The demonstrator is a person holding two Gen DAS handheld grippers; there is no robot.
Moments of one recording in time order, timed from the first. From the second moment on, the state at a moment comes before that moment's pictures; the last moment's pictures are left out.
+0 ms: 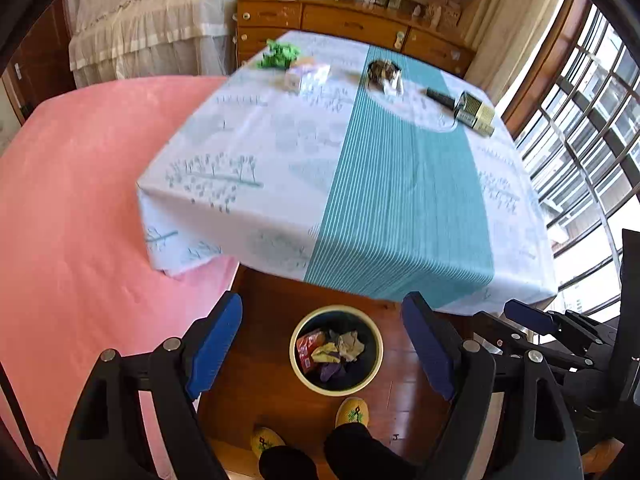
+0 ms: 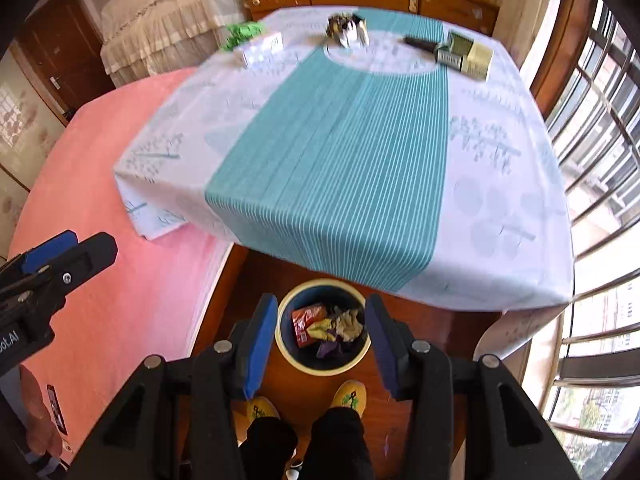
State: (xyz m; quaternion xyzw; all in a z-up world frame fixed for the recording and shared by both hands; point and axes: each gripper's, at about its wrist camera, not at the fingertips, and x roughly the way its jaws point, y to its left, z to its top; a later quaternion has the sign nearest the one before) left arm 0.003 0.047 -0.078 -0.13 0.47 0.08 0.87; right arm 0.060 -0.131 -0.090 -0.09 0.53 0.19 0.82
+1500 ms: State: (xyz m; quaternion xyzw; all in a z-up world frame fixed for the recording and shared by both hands) left arm 0.242 0.151 -0.015 -0.07 0.48 0.07 0.87; right arm 0.290 -0.054 -0.012 -0.01 0.46 0.18 0.87
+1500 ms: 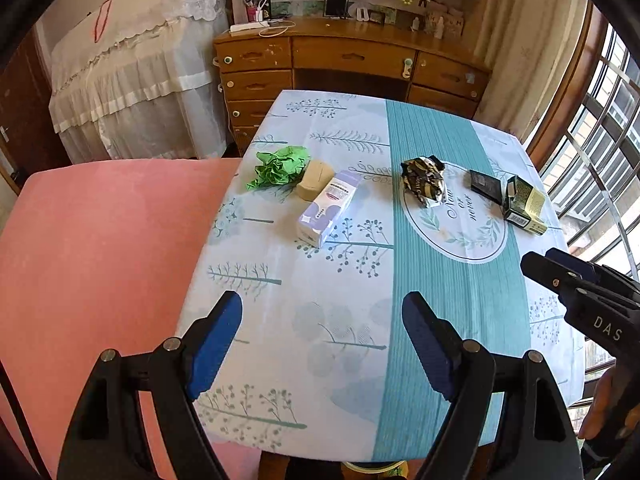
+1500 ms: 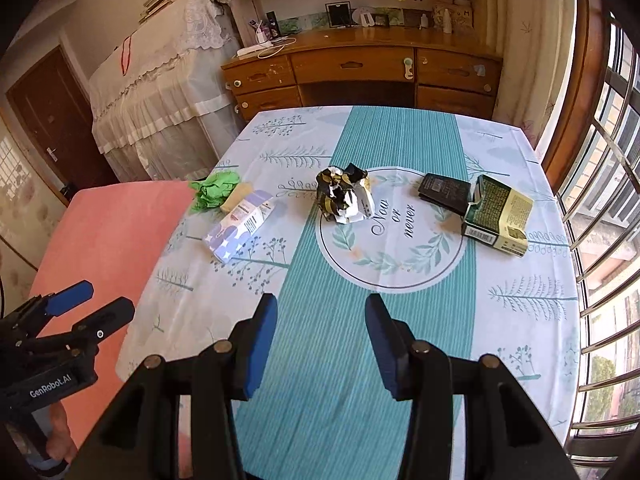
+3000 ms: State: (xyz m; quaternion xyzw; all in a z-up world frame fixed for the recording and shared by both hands) left arm 0.509 0.286 -0.162 -0.18 0.62 -0.03 0.77; right arm 0.498 0.014 -0.121 0.02 0.56 0.09 0.83
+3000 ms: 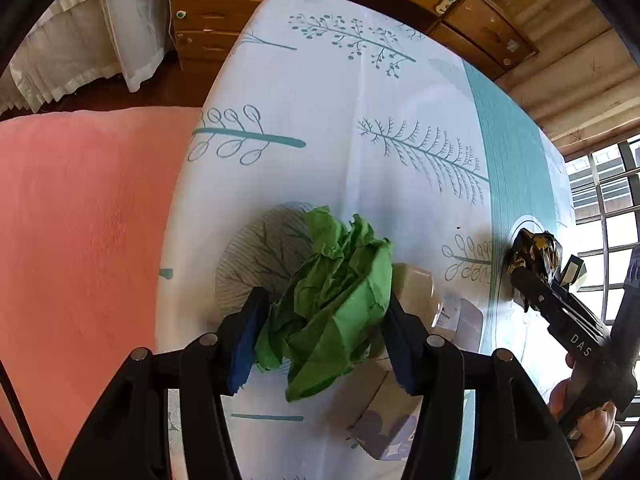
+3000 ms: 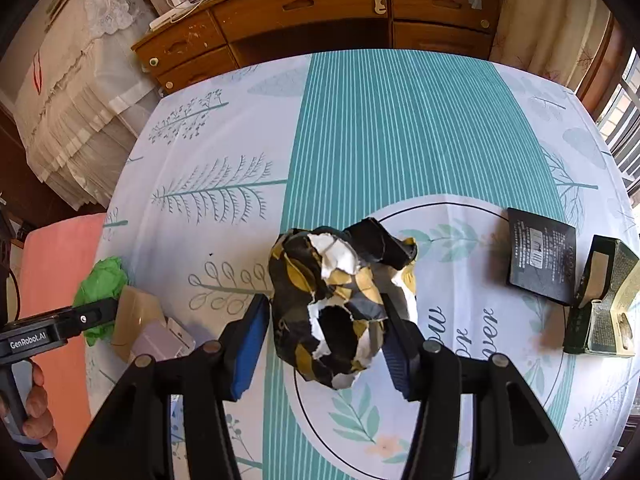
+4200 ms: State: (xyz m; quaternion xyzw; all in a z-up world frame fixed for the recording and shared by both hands) left arm 0.207 0.147 0.007 -0.18 0.47 0.03 0.86; right arm 0.239 -0.106 0.025 0.04 0.47 0.29 0.84
